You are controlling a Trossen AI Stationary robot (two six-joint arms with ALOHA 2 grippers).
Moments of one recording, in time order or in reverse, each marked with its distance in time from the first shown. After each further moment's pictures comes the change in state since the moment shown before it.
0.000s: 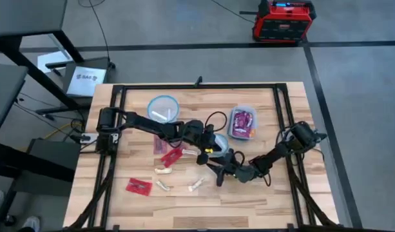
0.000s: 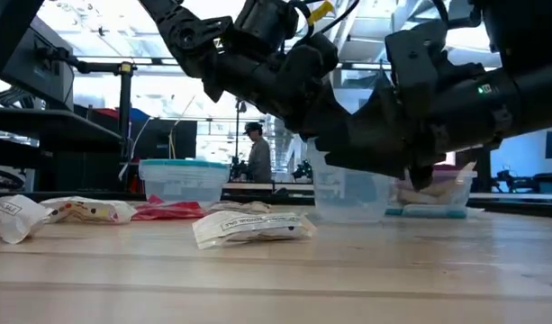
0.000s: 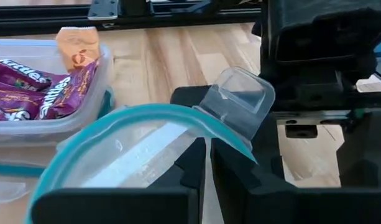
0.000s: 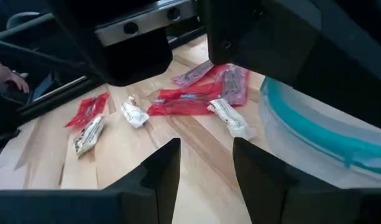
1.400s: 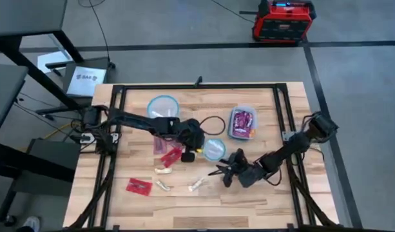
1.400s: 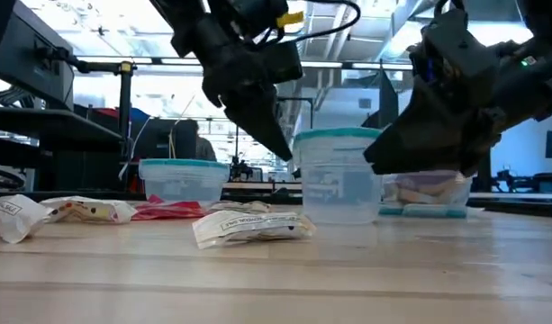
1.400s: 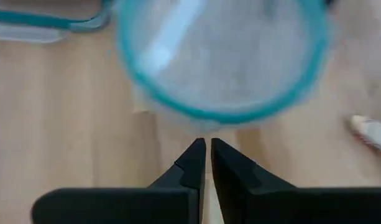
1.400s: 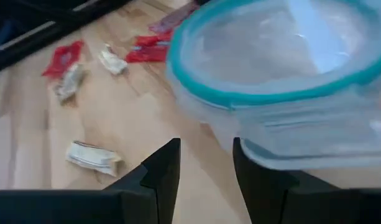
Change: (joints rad) left arm -0.026 -0.196 0.026 -0.625 -0.150 0.042; right arm 0.042 -0.317 0.000 -0.743 -0.050 0.305
